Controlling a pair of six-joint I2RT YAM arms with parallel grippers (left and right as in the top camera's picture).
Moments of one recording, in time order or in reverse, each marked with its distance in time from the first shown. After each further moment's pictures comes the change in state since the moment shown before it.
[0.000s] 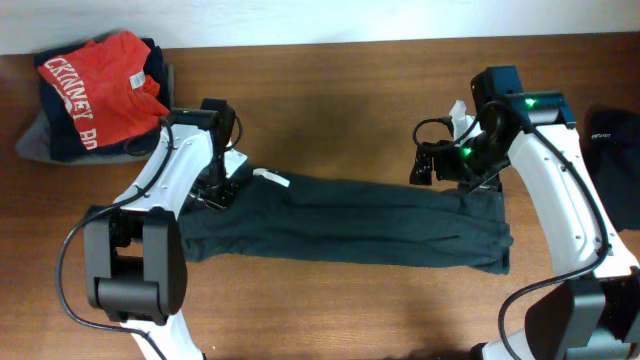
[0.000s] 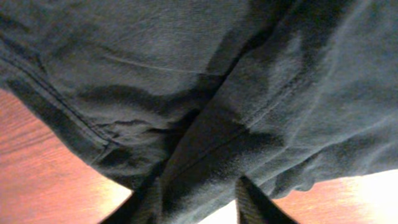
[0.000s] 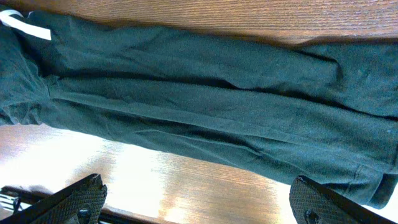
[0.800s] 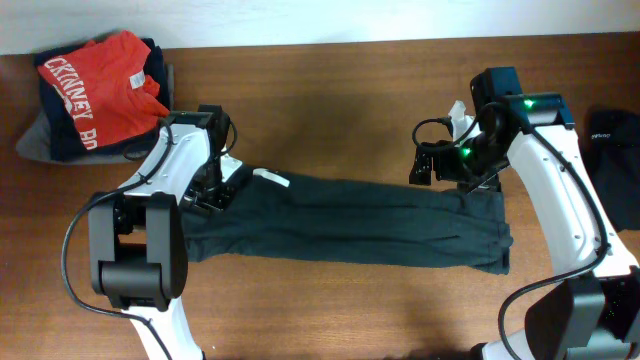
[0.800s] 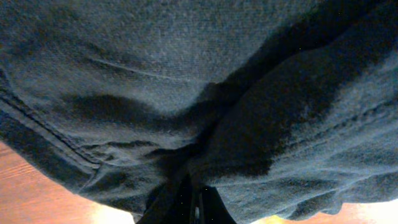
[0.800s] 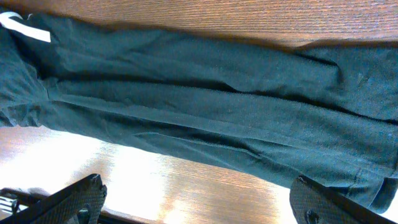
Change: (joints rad) left arm 0.032 0.075 -0.003 0.011 0.000 0.003; right arm 0.000 0.000 -0.009 0.015 0.000 0.001
